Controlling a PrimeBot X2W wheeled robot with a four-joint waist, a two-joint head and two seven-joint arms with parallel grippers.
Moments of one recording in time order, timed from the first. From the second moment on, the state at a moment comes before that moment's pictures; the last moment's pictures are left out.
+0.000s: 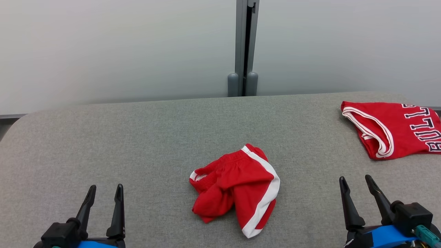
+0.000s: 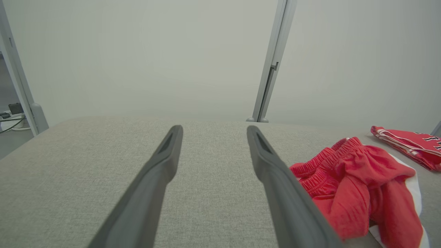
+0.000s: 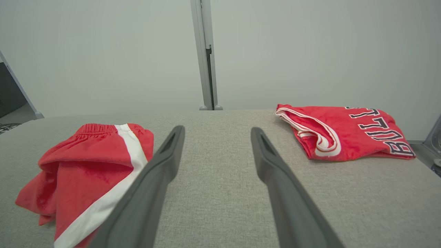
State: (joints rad) left arm 0.07 0.32 -0.24 0.14 -0.48 0.01 -0.26; right arm 0.06 -0.05 -0.05 0.09 0.14 0.13 -0.12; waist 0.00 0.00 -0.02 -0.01
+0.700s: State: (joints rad) left arm 0.03 0.35 -0.28 0.12 -0.49 0.00 -0.18; right arm 0.05 -0.05 -0.01 0.10 0.14 0.13 -0.13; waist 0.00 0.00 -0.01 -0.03
